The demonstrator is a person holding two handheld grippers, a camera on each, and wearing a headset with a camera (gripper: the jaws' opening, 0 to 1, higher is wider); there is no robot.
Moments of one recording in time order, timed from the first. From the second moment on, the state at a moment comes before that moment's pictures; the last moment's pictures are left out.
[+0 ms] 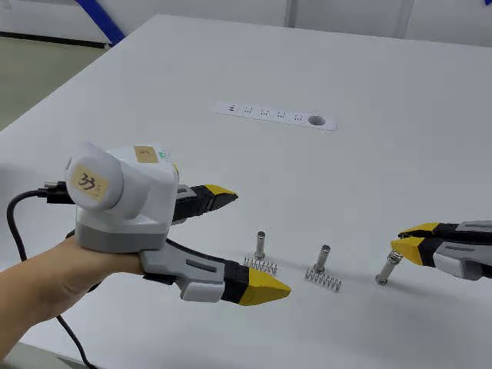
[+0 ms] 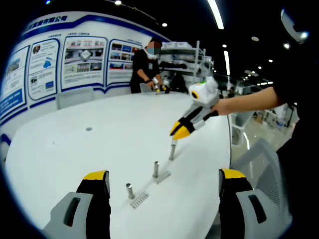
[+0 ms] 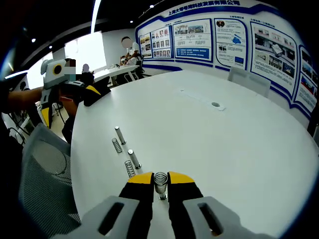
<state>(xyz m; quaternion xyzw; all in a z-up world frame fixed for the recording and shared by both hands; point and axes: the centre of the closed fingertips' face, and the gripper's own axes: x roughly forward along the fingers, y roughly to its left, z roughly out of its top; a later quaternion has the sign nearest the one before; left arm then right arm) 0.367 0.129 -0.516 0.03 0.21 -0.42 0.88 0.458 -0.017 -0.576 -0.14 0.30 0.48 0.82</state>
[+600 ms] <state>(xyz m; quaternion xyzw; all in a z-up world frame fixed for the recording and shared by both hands) 0.365 0.137 -0.515 0.02 0.22 -0.41 0.89 0.450 -0.016 -0.613 -0.15 0.32 0.47 0.81</state>
